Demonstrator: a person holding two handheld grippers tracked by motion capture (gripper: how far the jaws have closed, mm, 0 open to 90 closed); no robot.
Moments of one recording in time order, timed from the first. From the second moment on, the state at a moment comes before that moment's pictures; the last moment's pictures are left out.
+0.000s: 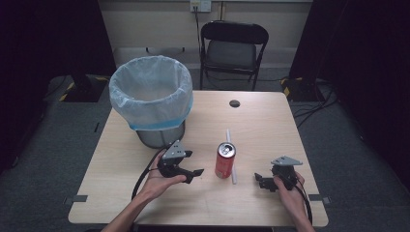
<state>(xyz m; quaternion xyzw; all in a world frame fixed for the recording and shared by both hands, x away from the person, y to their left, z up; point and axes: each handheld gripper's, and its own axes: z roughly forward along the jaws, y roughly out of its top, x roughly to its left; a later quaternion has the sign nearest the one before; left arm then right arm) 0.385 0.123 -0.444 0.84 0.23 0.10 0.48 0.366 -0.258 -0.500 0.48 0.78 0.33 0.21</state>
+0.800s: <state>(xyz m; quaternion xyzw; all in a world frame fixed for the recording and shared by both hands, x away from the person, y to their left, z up) 0.403 0.076 -0.435 0.82 0.20 0.07 0.53 0.366 -0.258 -0.500 0.48 0.78 0.33 0.21</state>
